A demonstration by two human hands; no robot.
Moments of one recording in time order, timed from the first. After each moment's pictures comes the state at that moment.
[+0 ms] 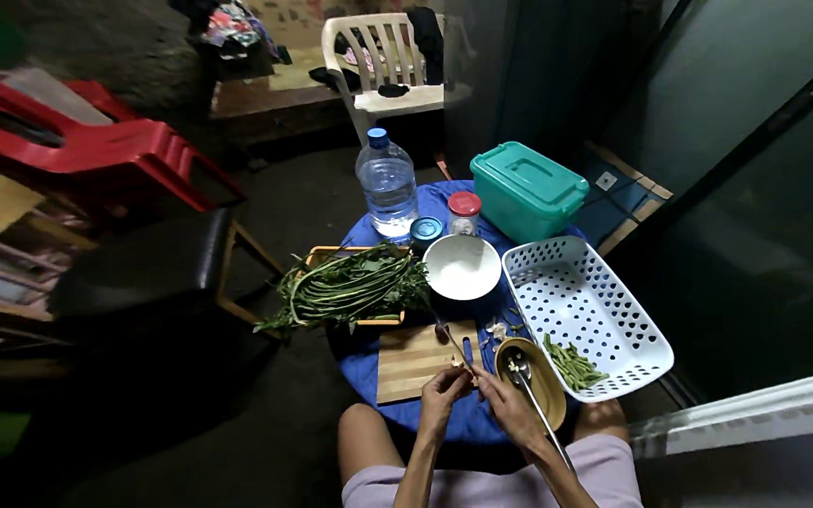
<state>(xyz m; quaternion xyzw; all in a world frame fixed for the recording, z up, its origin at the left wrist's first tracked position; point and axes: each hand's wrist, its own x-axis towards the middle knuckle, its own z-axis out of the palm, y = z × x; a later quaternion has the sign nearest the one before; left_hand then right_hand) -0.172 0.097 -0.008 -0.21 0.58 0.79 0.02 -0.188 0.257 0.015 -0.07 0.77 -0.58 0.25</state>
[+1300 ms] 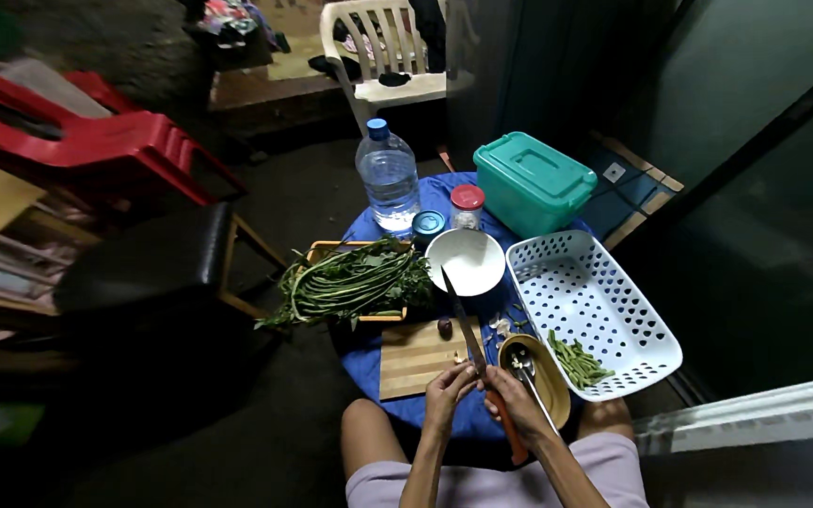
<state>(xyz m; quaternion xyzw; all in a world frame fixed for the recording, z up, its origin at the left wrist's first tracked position) -0.176 0.103 0.003 -0.26 0.53 0.81 0.03 -0.196 0.254 0.005 0.06 0.53 -0.77 0.33</state>
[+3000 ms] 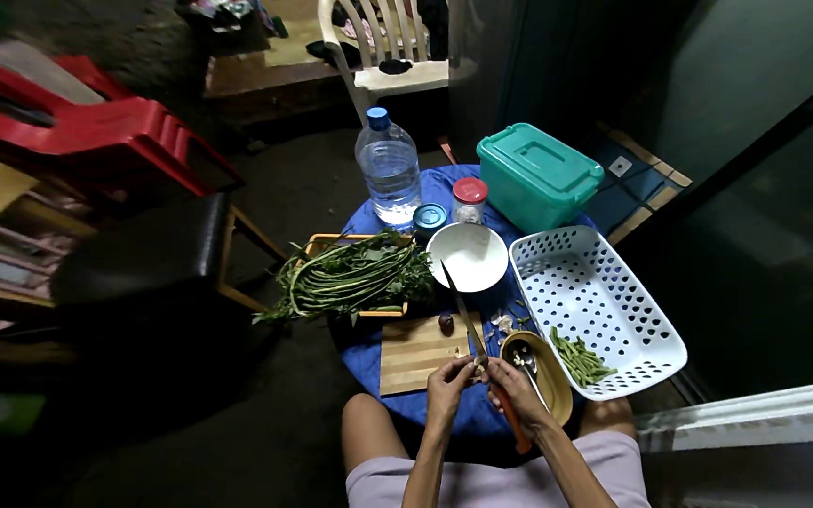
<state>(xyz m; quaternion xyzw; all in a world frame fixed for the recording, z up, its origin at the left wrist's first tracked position) -0.185 0.102 -0.001 -0.25 0.59 0.77 0.03 -0.207 0.256 -0.002 0.07 0.53 -0.78 0.33</state>
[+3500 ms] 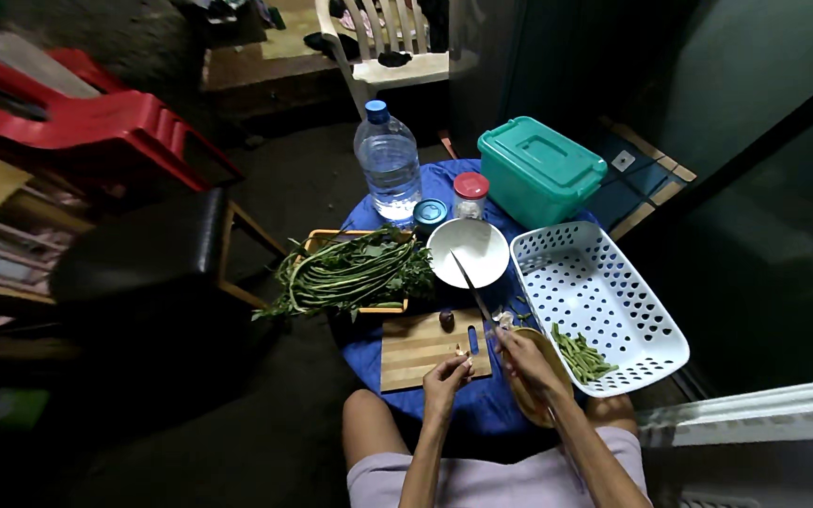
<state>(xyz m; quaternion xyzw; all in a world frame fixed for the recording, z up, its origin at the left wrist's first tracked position) -0.185 0.096 -0.012 -0.30 0.58 0.76 0.03 -0.263 0.266 0.014 0.06 0.72 -0.62 0.31</state>
